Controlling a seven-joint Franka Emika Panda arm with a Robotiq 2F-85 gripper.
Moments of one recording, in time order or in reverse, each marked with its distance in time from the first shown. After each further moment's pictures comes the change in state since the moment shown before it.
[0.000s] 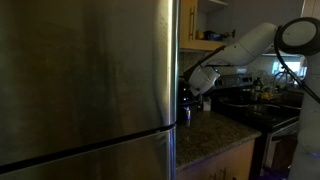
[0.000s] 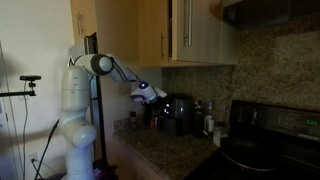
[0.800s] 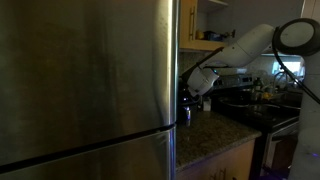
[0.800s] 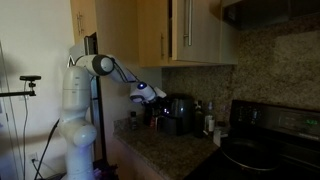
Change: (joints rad) arm 0.010 0.020 0.013 0.005 0.000 0.076 0.074
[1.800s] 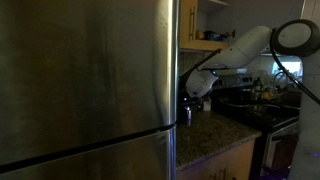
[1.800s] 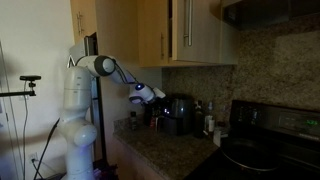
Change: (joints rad) arm 0.021 0.024 0.007 0.000 0.000 0.102 0.056
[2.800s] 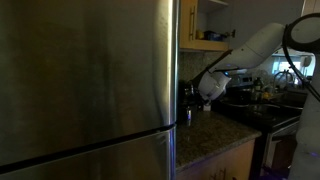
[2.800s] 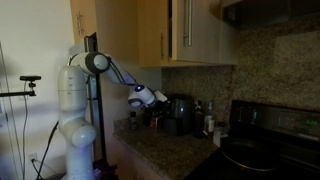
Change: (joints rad) arm -0.071 -0.128 -0.047 -0.198 -0.033 -0.039 0.008
